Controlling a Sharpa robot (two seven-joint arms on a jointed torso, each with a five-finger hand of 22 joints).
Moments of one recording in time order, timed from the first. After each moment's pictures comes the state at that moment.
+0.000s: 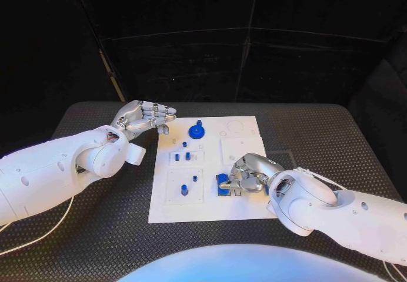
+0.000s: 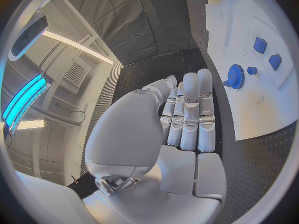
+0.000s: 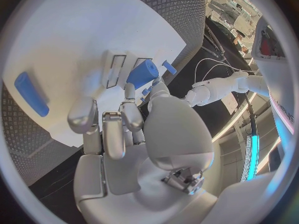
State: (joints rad) left arm 1.07 -0.87 0.05 1.45 -0.27 -0.20 0.31; left_hand 1.44 -0.14 0.40 0.07 0.12 1.06 0.17 0.12 0.07 1.16 0.10 0.15 0.08 1.23 0.01 0.87 0.49 0.17 1.14 0.12 0.49 0.90; right arm 0.73 -0.92 0.17 1.88 -1.53 -0.40 -0.52; right_hand 1.29 -0.09 -0.13 0.23 0.12 0.98 0.07 0.51 0.32 1.36 -0.01 1.24 1.21 1.47 -0.06 1.50 1.31 0.11 1.30 0.04 1.31 1.07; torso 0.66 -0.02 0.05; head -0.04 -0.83
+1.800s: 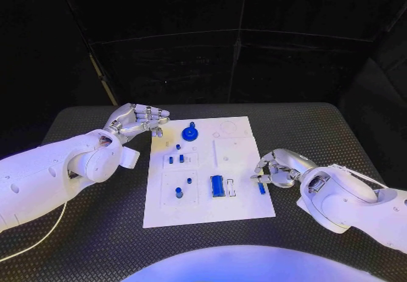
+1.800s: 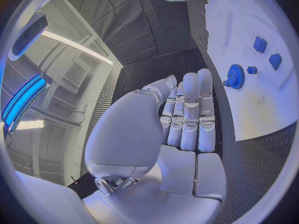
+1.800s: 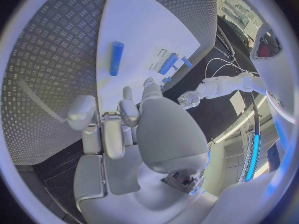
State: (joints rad) left arm 1.06 -0.87 0.05 1.44 -0.27 -0.20 0.31; left_hand 1.44 -0.14 0.40 0.07 0.12 1.06 0.17 0.12 0.07 1.15 0.10 0.15 0.08 1.23 0.01 0.87 0.48 0.17 1.14 0.12 0.49 0.90; right arm 0.73 -1.15 0.18 1.92 -1.49 -0.44 -0.44; right_hand 1.37 -0.02 -0.21 0.28 0.30 0.92 0.11 0.37 0.26 1.35 0.02 1.18 1.17 1.46 -0.05 1.49 1.31 0.11 1.28 0.06 1.29 1.03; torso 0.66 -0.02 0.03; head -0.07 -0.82
